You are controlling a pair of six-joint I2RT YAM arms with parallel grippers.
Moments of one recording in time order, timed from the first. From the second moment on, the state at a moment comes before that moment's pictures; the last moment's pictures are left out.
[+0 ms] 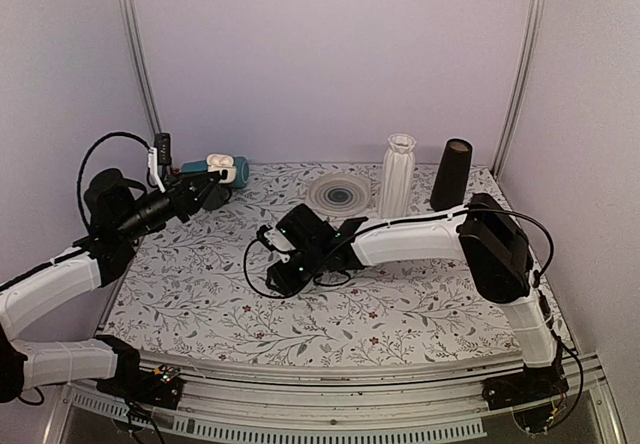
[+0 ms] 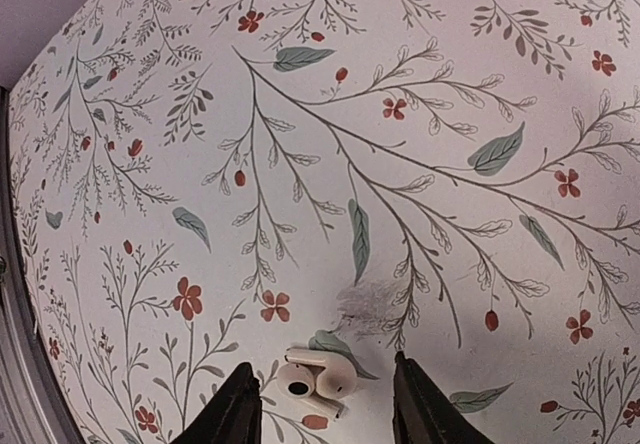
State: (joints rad) left arm -0.31 0.98 0.57 0.50 0.49 -0.37; right arm 1.07 2.27 1.71 -0.27 -0.12 0.25
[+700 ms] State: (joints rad) left arm -0.29 0.98 0.57 0.50 0.51 -0.40; right arm 1.13 2.40 1.88 -0.42 0.05 0.14
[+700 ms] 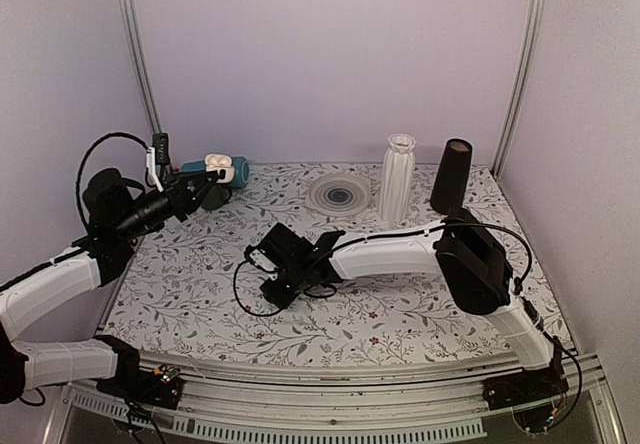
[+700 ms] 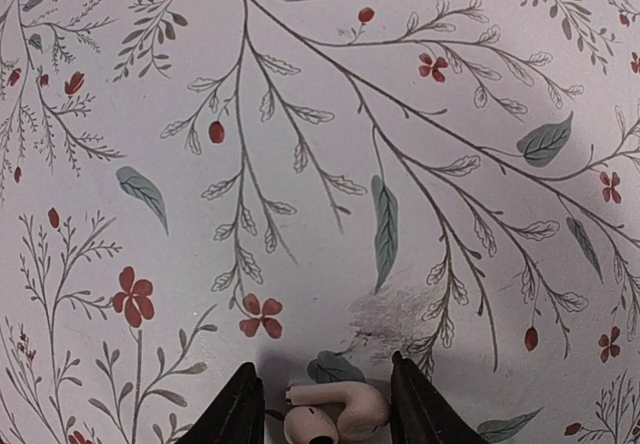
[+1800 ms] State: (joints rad) left arm -0.28 1.05 0.56 0.54 0.56 -0.44; right arm 1.05 2.11 1.40 -0.28 0.12 0.17
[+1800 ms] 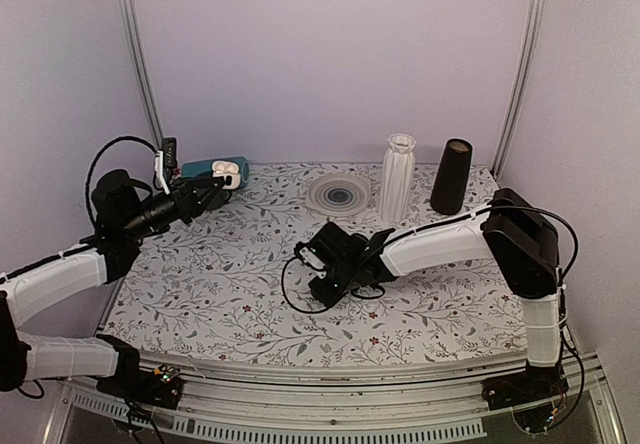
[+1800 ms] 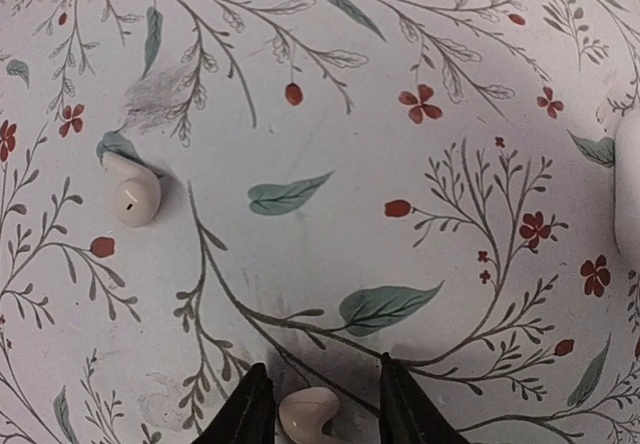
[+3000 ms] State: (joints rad) left arm -0.28 1.05 0.56 0.54 0.57 -0.43; right arm 0.94 2.00 1.38 -0.37 -0.25 0.38
